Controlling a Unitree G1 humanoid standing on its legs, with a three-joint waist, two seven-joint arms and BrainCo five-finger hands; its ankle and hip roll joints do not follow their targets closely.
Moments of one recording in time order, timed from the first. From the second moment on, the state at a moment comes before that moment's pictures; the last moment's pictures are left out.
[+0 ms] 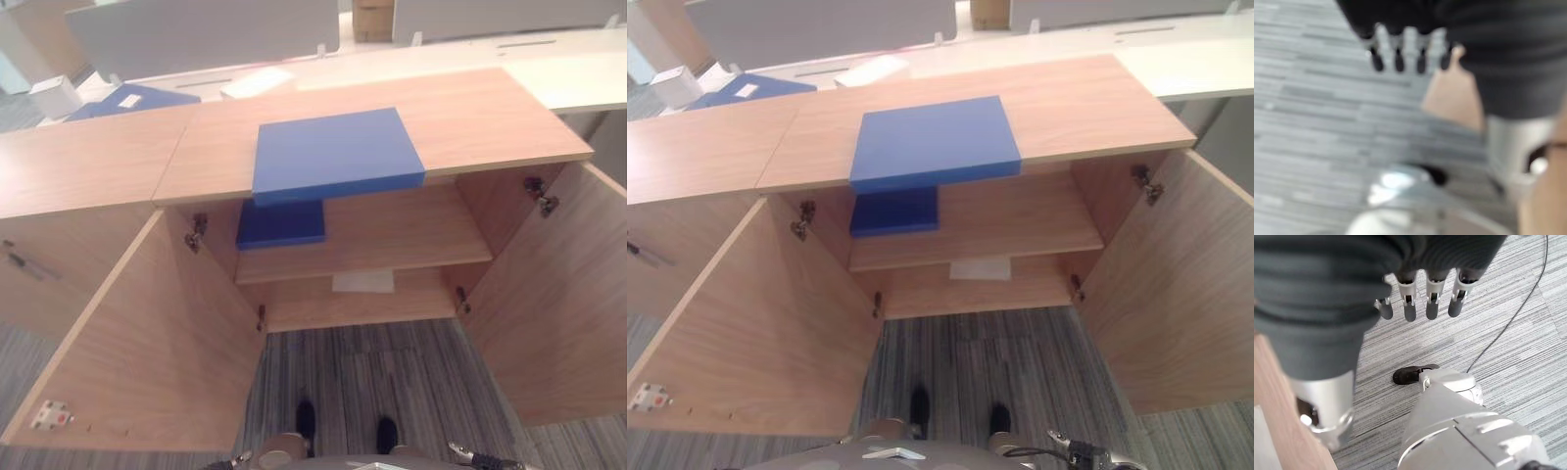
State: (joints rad) left arm 0.04 0.15 -0.27 1.18 -0.56 0.12 0.08; right arm -0.01 -0.33 0.24 1.27 0.65 0.31 0.21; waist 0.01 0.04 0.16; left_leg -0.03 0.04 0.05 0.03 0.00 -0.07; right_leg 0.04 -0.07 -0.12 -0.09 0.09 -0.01
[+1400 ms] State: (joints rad) left arm 0.11 0.22 -0.35 1.10 -0.60 0.07 0.10; right arm 0.03 -0.27 0.28 1.25 0.65 0.34 0.21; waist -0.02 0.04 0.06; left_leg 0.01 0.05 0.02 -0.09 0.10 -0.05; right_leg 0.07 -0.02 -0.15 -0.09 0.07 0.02
